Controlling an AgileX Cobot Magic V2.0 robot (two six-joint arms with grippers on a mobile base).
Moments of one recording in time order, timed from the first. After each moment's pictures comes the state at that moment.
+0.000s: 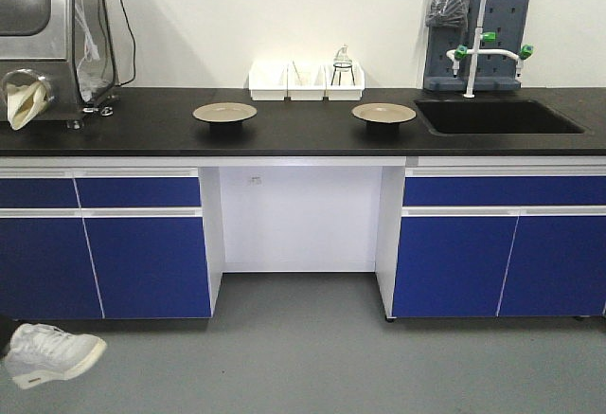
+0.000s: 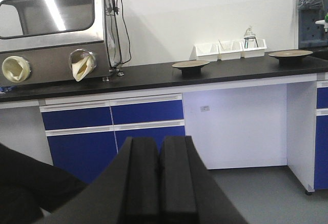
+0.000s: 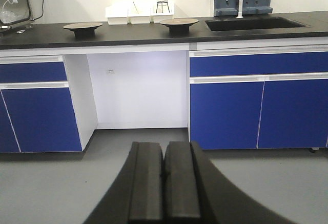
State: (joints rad) left arm 0.06 -0.01 0.03 -0.09 -0.03 0.19; right arm 0.06 -0.01 0.03 -0.06 0.15 0.10
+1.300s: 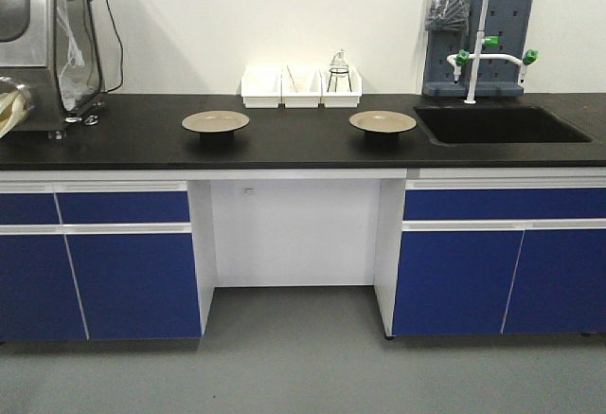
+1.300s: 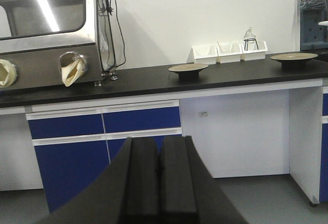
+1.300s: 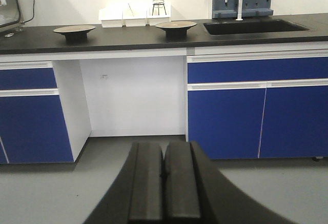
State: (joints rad) left arm 0.06 -0.01 0.03 -0.09 -0.03 0.19; right arm 0.06 -0.01 0.03 -0.06 0.15 0.10
